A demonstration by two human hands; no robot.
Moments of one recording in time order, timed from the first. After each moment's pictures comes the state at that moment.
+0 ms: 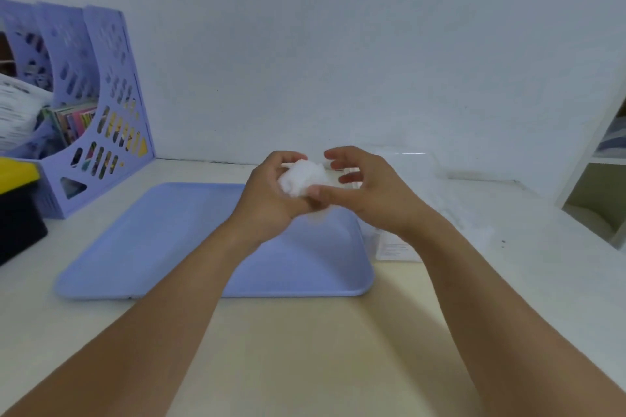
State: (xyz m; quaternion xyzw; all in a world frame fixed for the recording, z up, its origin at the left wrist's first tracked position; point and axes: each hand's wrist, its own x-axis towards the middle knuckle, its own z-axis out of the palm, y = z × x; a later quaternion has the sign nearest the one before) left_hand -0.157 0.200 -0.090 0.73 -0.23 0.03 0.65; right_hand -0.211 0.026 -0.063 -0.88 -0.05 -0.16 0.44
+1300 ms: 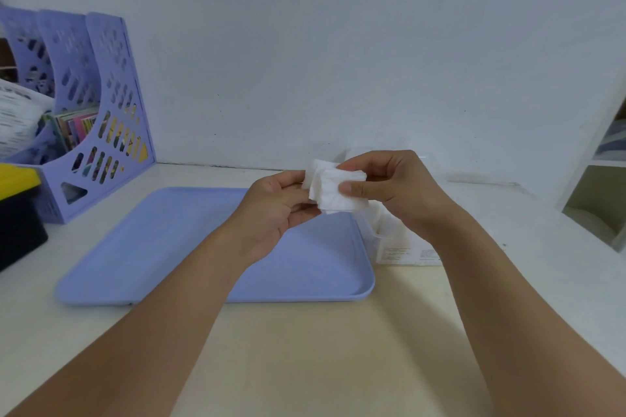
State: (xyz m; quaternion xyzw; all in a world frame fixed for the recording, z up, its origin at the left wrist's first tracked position) left_hand -0.161 0.196 -0.085 0.58 -0.19 -0.17 0.78; right_hand -0.214 -0.002 -0.058 -0.77 -0.09 -0.15 0.61
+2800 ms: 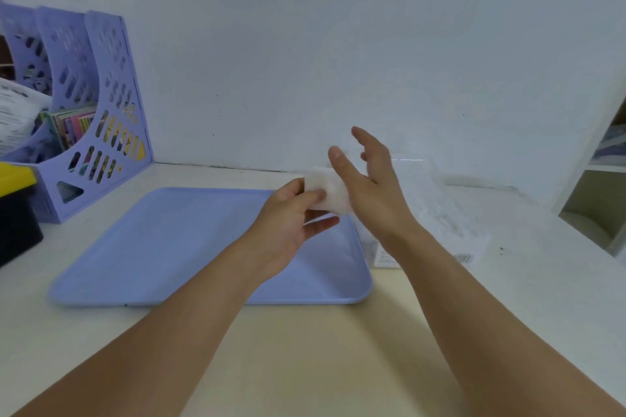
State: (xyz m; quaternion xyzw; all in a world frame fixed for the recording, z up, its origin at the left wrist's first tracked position) left_hand -0.177 0.177 -0.091 0.54 -0.15 -0.18 0.80; right_hand -0.206 0.043 -0.067 -0.79 0.00 -0.28 0.54
